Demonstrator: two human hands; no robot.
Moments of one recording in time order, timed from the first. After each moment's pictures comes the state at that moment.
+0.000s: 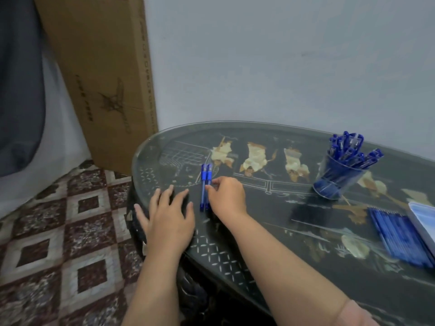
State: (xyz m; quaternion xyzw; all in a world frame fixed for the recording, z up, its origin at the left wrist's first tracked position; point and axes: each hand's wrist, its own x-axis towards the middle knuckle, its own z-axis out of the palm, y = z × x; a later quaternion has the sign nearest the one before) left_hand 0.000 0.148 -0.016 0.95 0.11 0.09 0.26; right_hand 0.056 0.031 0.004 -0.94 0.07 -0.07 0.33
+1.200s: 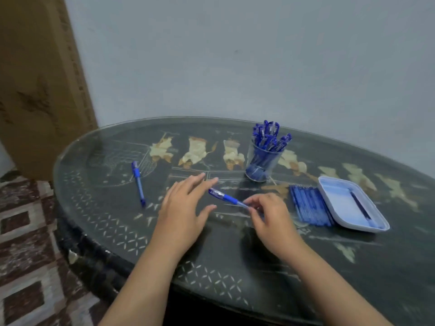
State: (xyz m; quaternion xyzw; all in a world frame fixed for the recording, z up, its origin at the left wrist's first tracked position) left_hand -0.016 0.033 -0.002 0.88 -0.24 0.20 0.35; right_hand -0.072 -0.168 0.006 -0.94 0.01 -0.20 0.27
